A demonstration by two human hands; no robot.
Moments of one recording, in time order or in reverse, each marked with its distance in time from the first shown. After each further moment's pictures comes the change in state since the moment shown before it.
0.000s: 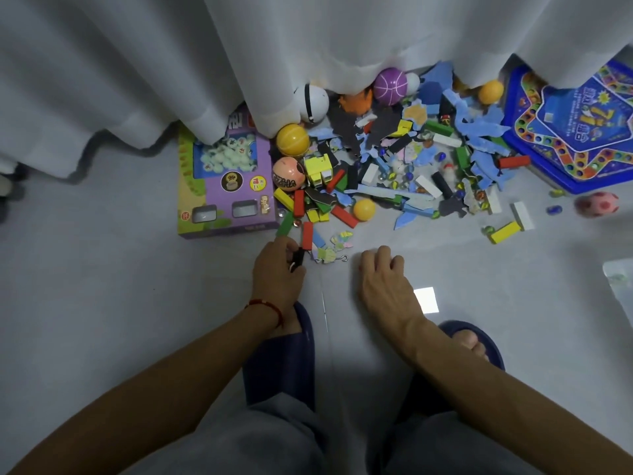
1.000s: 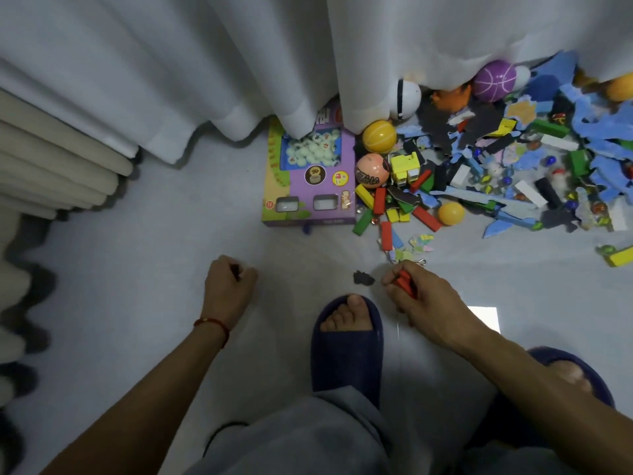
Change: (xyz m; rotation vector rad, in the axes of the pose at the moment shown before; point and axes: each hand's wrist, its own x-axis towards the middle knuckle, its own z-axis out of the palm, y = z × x) left_hand -0.038 -0.119 -0.135 0.022 0.259 -0.350; right_hand -0.003 -0.046 -0.042 0.903 -0.232 -0.087
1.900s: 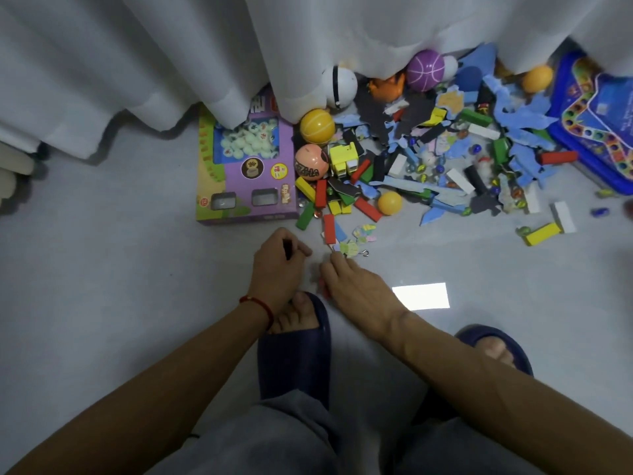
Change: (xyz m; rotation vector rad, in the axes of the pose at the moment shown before) left_hand -0.033 0.113 0.107 -0.259 -0.277 0.245; right_hand 0.023 0.019 0.020 -0.773 -0.036 -0.298
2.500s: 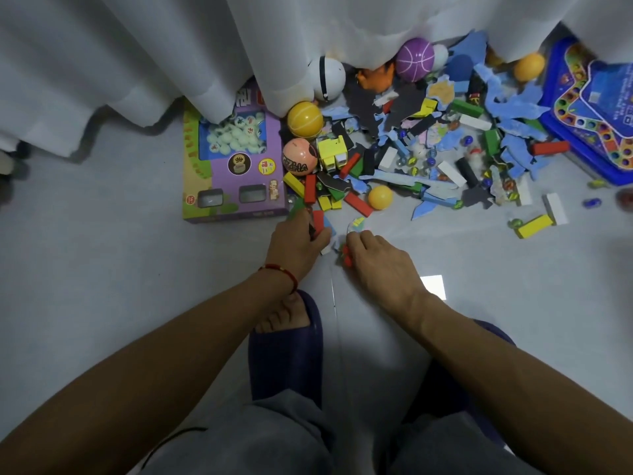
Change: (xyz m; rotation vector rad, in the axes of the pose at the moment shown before) left_hand 0.037 0.017 0.038 0.356 -0.101 0.147; right_hand -0.005 0.047 -0.013 -0.111 0.032 0.194
